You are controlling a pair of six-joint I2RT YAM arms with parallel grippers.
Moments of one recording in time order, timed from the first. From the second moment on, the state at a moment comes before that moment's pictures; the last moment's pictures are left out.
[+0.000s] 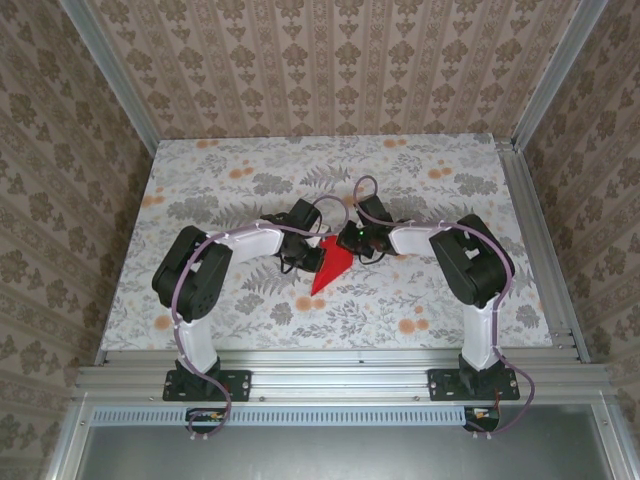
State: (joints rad) left arm -0.66 1.89 1.13 -0.50 0.21 -0.17; right arm 0.49 1.99 1.12 -0.02 -0.28 0.93
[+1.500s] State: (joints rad) left arm -0.62 1.90 1.15 -0.52 0.31 -0.17; right arm 0.60 1.78 0.91 0.10 -0.33 1.04
